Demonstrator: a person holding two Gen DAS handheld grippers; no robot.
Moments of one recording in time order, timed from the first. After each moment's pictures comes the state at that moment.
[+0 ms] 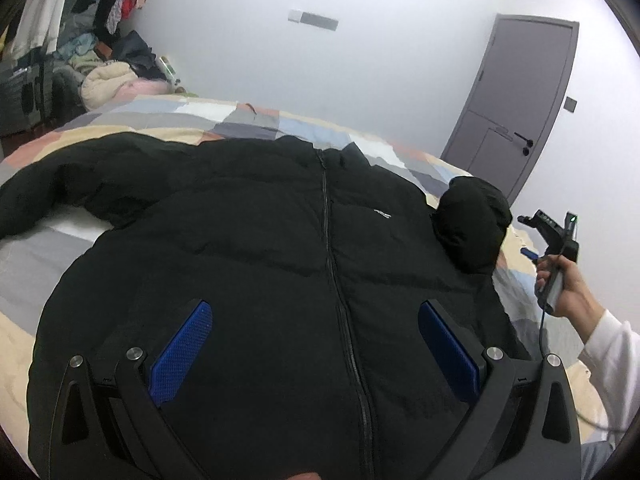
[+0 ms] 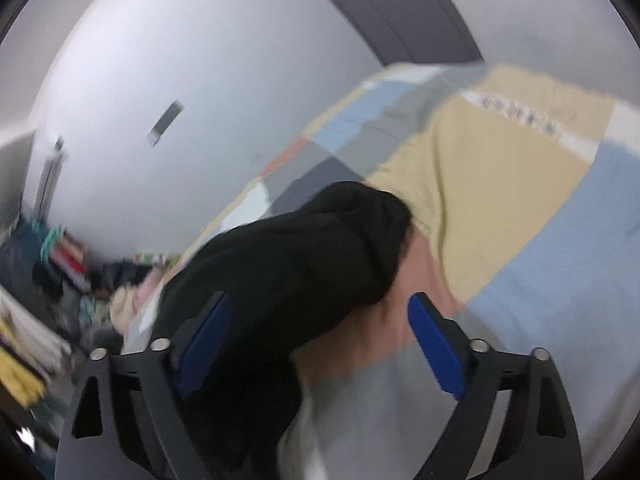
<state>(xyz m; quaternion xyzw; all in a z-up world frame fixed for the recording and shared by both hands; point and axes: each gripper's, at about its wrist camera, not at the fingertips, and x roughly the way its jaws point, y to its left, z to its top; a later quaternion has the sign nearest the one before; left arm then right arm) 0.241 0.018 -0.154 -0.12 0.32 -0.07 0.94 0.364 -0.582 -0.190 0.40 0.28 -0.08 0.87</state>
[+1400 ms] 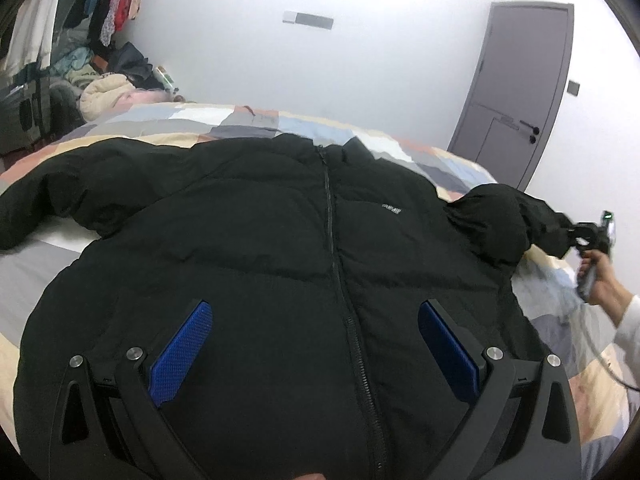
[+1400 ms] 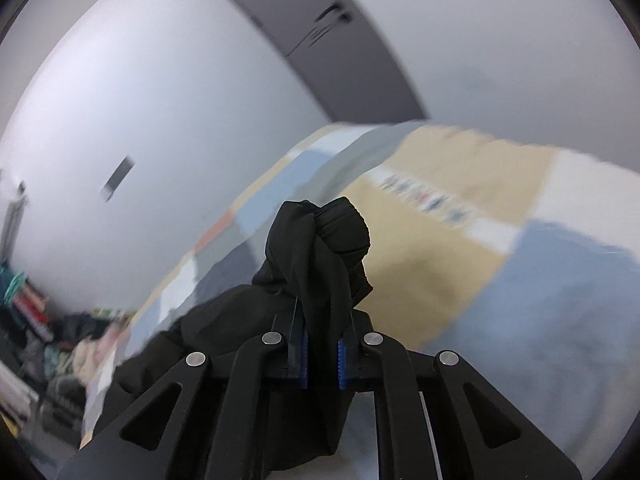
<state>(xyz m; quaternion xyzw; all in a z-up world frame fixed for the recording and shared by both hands) 0.259 0.001 -0.174 -0.09 0.33 -0.06 0.94 0.292 -0.694 -0.167 0.34 0.22 -0.21 0.89</state>
